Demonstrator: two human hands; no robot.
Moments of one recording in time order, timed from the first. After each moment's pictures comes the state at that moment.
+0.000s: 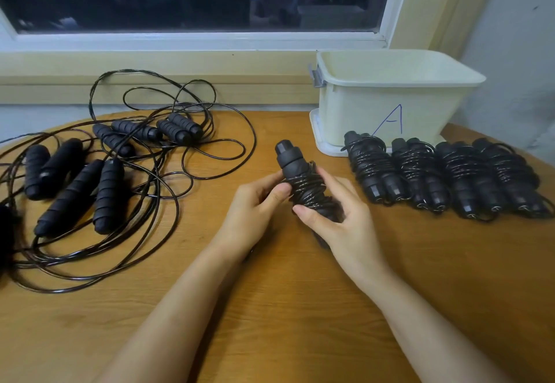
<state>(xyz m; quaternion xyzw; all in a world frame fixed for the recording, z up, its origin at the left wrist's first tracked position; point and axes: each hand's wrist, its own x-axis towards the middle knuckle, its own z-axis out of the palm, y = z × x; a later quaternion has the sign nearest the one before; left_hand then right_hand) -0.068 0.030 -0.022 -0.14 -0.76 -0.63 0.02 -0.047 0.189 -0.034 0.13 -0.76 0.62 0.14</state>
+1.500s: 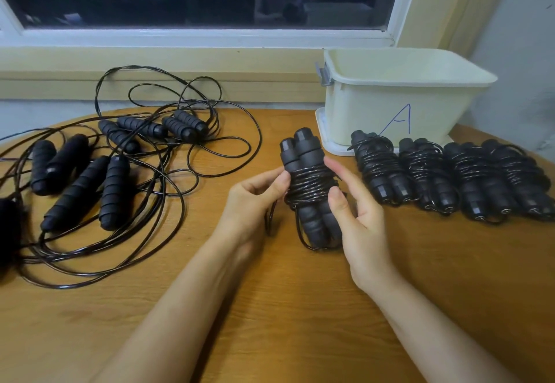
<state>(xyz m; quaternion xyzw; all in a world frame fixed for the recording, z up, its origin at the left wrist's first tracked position) -0.073 0.031 -0.022 0.02 -0.60 -0.80 -0.03 -0.049 0.187 -0.038 0.15 -0.68 0.70 0.16</state>
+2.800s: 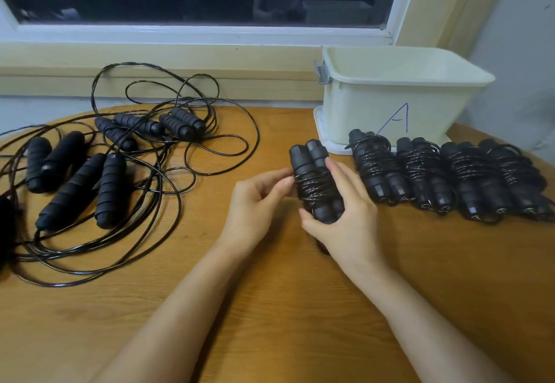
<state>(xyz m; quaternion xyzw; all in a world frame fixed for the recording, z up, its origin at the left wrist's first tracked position) -0.070 0.037 -0.027 -0.09 -0.72 -0.68 0.06 -0.061 0.189 -0.049 0.11 -0.85 0.43 0.28</state>
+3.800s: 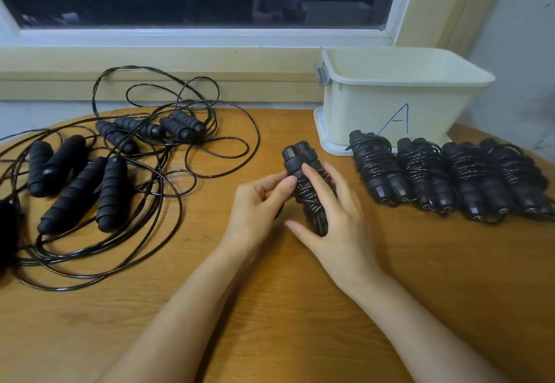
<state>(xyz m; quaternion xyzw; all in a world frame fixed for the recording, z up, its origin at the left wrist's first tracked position) -0.069 0.038 -0.024 -0.10 -0.69 -0.72 0.05 -0.049 0.183 -0.049 0.15 -0.90 0.35 0.22</state>
